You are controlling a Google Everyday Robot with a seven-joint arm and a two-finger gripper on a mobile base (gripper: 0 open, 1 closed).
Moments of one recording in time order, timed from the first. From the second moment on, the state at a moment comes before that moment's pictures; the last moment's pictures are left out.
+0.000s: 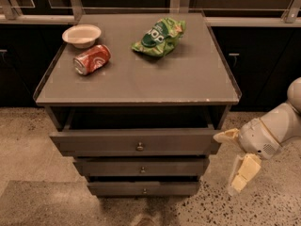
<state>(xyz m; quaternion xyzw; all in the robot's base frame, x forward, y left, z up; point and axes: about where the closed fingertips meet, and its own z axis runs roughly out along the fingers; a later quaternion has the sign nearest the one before) 0.401 -0.204 0.731 -0.56 0.74 0.32 0.18</state>
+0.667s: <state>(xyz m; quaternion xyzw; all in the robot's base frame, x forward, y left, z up) 0.496 -0.163 0.743 -0.62 0.69 0.25 0.28</state>
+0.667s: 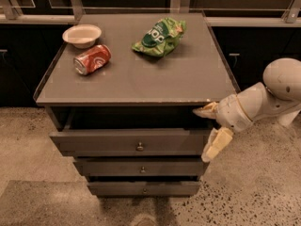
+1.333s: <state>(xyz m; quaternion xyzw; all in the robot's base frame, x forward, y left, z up) 0.503 -0.160 0.745 -0.62 0.69 0.24 0.29</state>
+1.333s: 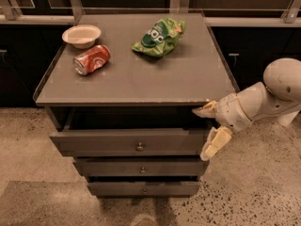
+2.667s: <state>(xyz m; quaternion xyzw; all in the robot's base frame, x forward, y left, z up) 0.528 -0.142 0.654 -0.58 0.73 0.24 0.27</state>
